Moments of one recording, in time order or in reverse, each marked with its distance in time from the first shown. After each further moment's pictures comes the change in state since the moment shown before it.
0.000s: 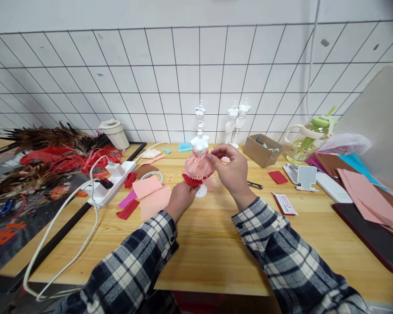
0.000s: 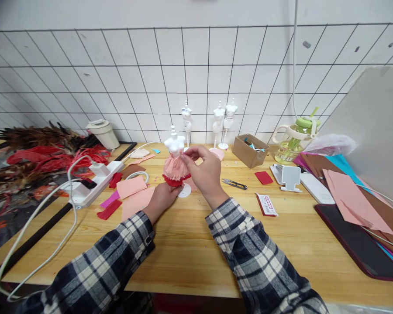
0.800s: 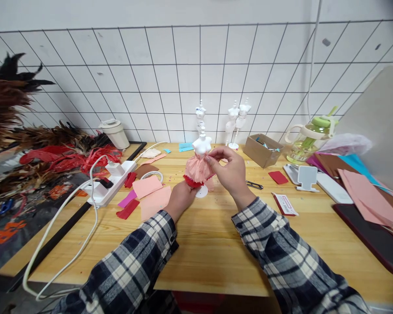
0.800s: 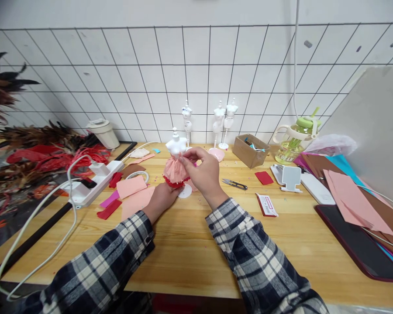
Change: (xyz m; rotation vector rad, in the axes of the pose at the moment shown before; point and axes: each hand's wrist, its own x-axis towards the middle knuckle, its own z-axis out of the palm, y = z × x) left_hand -0.003 0.000 0.000 0.036 0.018 0.048; right_hand -0.001 0.004 0.001 0.035 -0.078 0.061
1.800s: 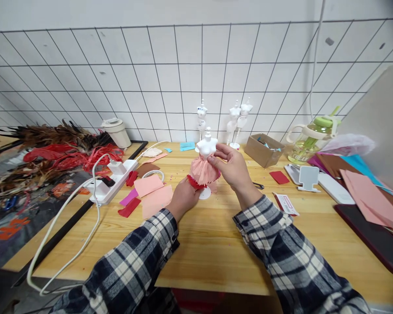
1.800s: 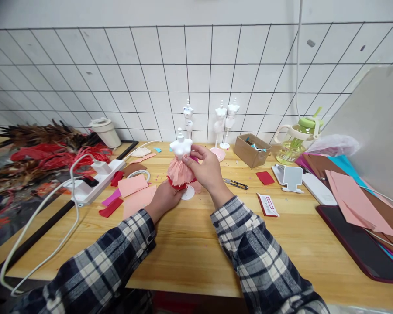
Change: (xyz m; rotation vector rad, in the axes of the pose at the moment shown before) left_hand -0.004 0.004 -0.003 -0.043 0.087 0.207; right_hand 0.006 0.015 0.000 0.280 -0.147 0.232
